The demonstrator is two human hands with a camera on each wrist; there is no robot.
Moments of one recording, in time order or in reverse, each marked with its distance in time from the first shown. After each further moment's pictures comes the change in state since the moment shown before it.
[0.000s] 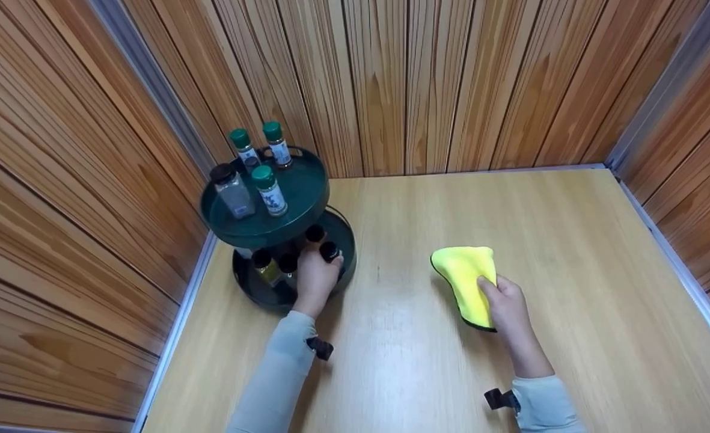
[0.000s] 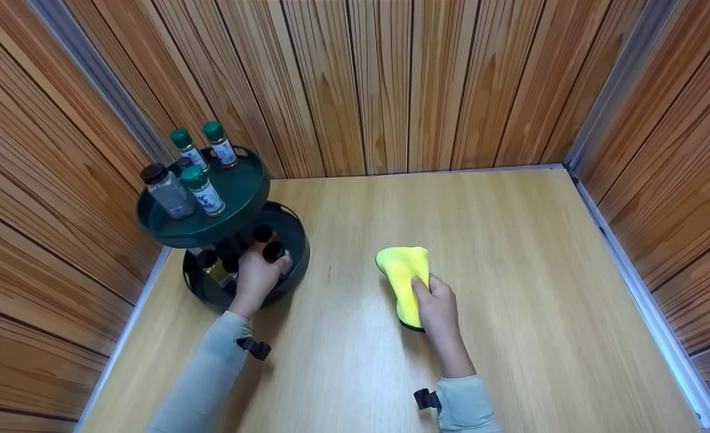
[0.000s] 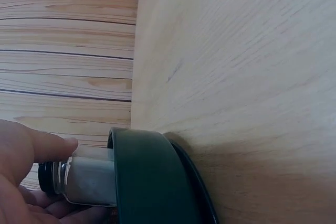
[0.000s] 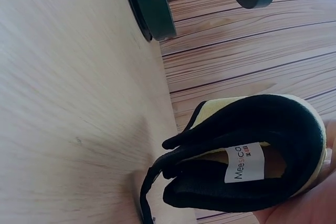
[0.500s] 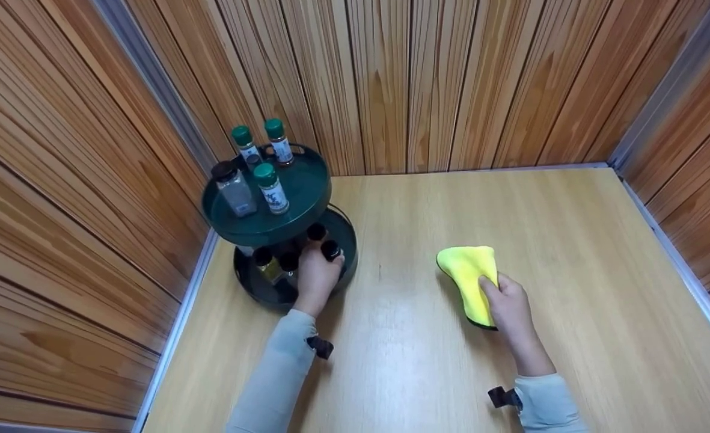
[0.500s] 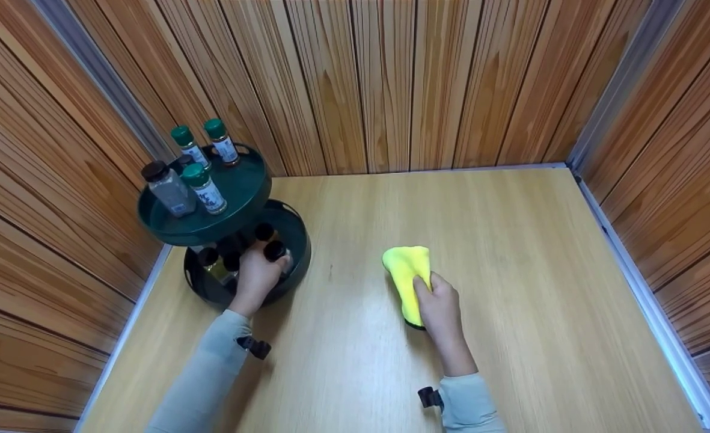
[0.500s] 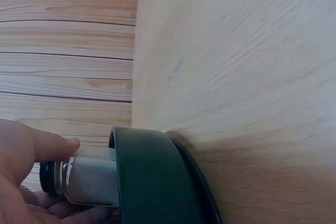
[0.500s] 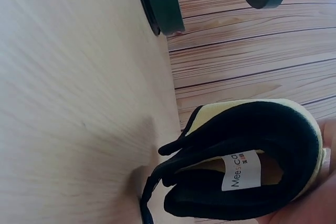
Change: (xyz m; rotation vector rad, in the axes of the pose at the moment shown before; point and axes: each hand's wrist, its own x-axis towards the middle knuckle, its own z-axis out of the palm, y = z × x) left_hand 0.000 -0.001 -0.001 0.009 0.003 0.010; right_hand 0.002 0.003 -0.001 -0.186 0.000 -0.073
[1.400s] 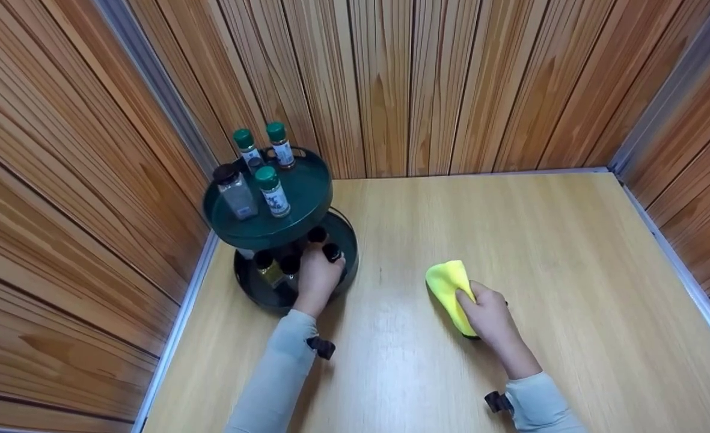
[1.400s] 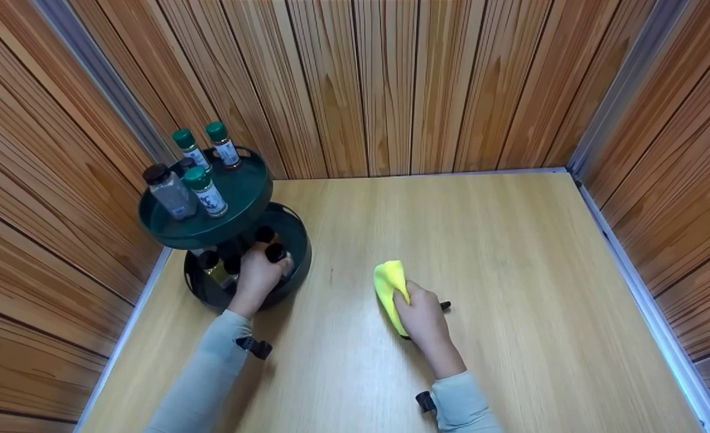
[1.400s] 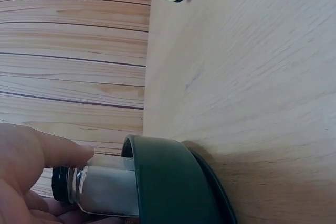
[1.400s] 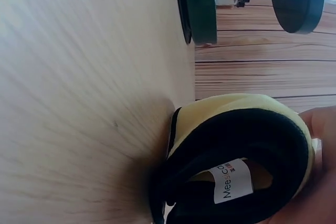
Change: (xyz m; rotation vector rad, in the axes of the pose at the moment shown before) left_hand 0.005 0.009 -0.004 0.035 -0.066 -0.088; right_hand 0.001 0.008 0.027 -0.271 -0.120 -0.135
